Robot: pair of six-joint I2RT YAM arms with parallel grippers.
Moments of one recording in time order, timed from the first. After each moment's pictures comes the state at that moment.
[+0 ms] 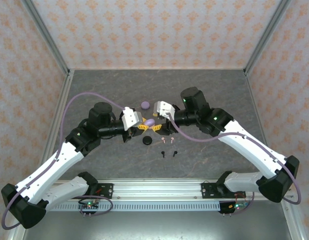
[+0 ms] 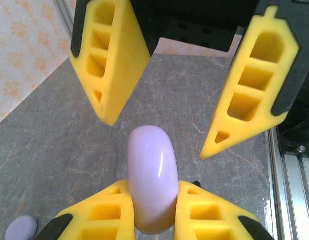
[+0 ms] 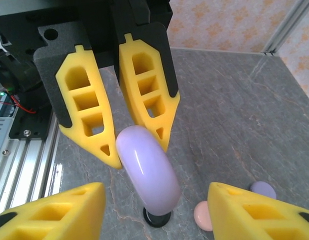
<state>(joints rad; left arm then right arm) -0.56 0.94 0.90 -0.39 0.55 0.36 0.75 1.23 1.24 -0.59 -0.56 -0.53</state>
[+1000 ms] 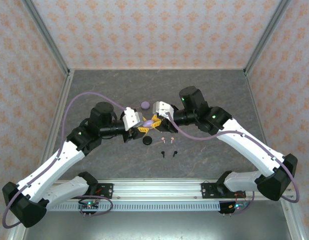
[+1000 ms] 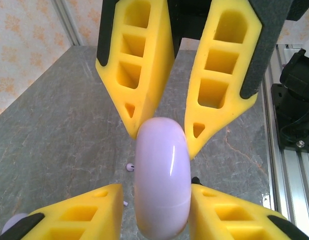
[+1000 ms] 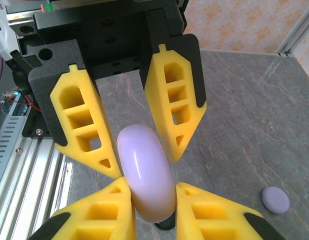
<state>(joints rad) -0.56 0.95 0.90 -0.40 0.55 0.37 0.75 1.25 1.26 -0.61 -0.60 -0.54</state>
